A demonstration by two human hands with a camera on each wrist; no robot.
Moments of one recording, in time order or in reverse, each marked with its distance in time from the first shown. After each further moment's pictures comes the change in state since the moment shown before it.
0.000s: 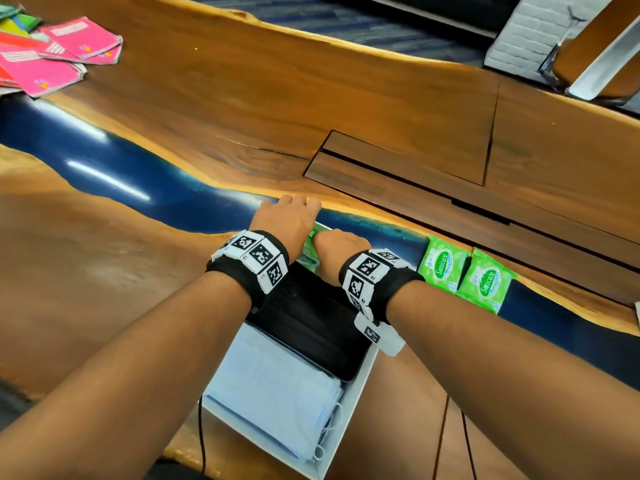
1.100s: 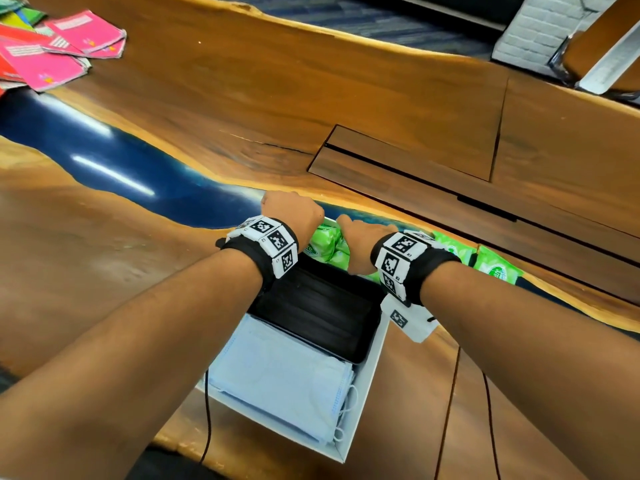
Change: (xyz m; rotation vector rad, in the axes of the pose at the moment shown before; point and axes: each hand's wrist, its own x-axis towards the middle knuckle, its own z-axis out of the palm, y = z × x) left_hand 0.009 0.007 -0.015 0.168 -0.197 0.024; right_hand 0.001 0.037 -0.008 -0.049 -0.145 0.061
